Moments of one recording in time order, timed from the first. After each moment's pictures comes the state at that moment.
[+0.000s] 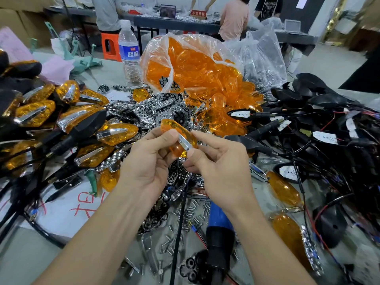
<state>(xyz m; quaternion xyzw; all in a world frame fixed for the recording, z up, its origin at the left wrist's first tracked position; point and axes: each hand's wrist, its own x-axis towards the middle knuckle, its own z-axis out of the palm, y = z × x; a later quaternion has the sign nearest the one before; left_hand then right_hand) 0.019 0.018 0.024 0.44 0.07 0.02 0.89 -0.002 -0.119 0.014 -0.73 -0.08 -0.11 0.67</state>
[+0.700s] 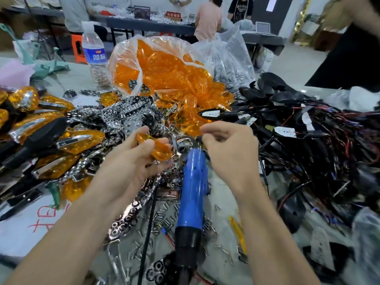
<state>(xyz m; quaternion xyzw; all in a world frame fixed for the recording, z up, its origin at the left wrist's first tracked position) 0.020 0.015 0.014 0.51 0.02 -0.08 0.86 0.013 -0.184 0.040 -0.84 0.03 -0.23 0.49</state>
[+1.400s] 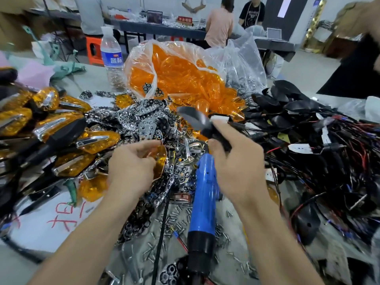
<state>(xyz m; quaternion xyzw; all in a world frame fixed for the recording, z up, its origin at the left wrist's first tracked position) 0.026 0.020 0.004 0.78 0.15 0.12 0.60 -0.002 -0.171 0.039 -0.88 -0.06 -0.26 0.39</state>
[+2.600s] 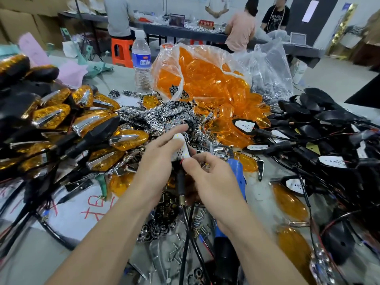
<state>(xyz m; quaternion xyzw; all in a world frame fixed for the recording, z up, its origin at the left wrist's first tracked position) 0.022 0.035 0.020 0.66 0.03 0.02 0.75 -0.004 -0.098 0.012 -0.76 -0.02 0.05 0.65</state>
